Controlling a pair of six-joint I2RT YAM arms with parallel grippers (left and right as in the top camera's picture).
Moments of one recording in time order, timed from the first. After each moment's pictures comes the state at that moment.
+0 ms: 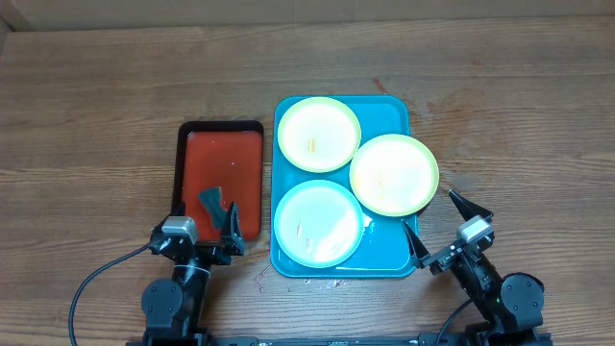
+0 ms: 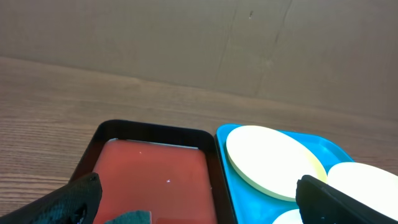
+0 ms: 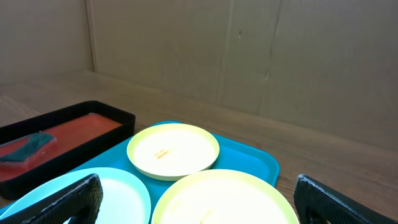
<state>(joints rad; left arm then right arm) -0.02 0.02 0.01 -0.07 0.10 -0.23 0.17 0.01 0.02 0.00 -0.36 -0.06</state>
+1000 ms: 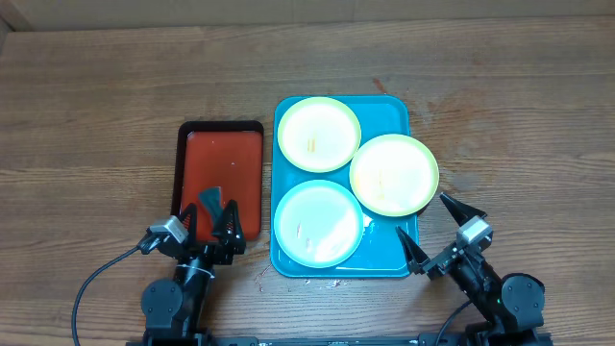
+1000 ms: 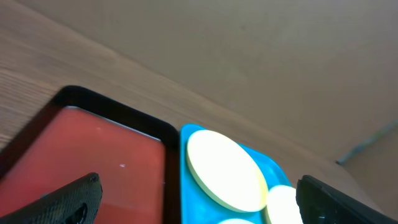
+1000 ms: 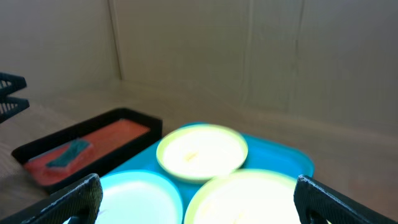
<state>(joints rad) -0.02 0.02 0.01 -0.06 0.17 -0.57 0.17 0.01 0.02 -0.01 -0.45 0.05</state>
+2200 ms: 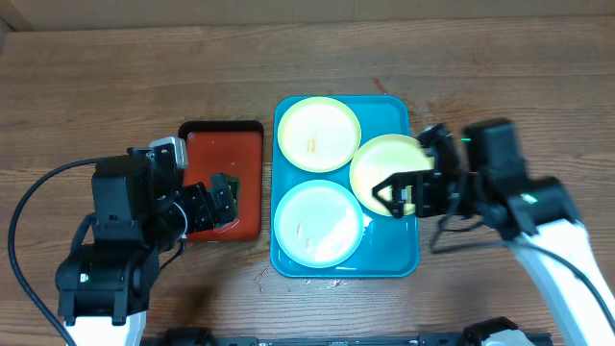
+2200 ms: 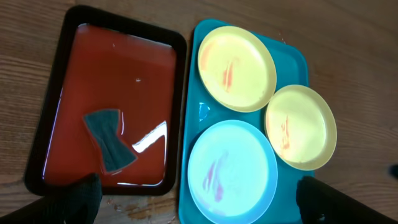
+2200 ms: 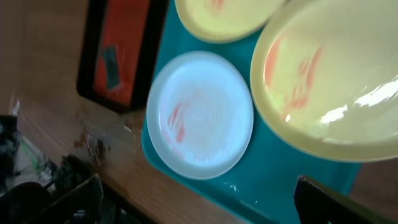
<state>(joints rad) -0.02 0.92 1.11 -1.03 0.26 -0.34 0.29 1.22 1.08 -0.95 -0.50 0.24</state>
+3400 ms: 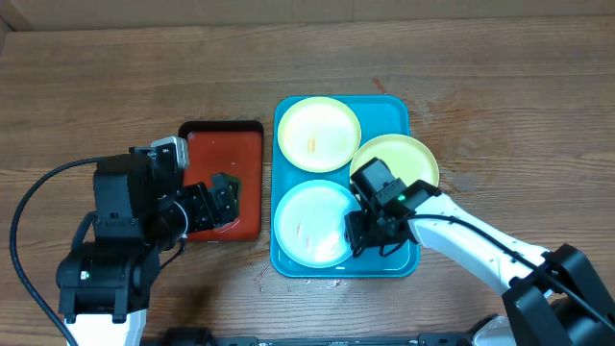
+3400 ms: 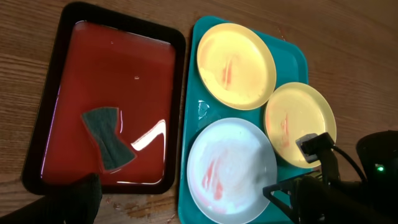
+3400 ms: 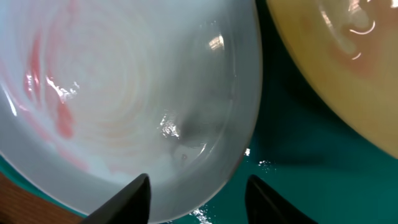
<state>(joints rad) -0.02 0.93 1.11 -1.03 0.26 -0.33 0.63 1.59 0.87 -0.66 -0.22 0.45</state>
